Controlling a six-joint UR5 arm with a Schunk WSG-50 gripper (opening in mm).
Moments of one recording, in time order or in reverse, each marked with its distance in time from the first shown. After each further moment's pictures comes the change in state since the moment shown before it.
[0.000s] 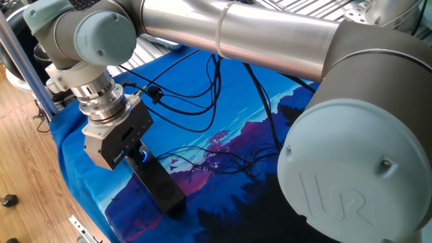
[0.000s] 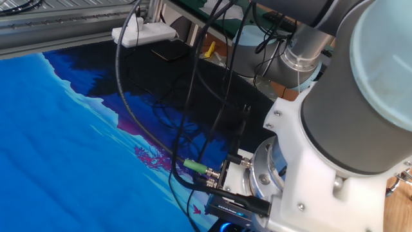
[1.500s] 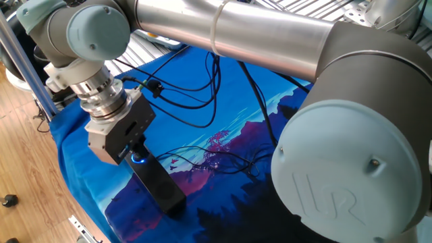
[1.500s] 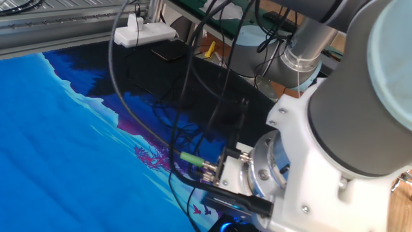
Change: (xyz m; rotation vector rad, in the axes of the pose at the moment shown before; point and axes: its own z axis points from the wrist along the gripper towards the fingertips) arm 0.008 -0.022 -0.006 0.065 0.038 -0.022
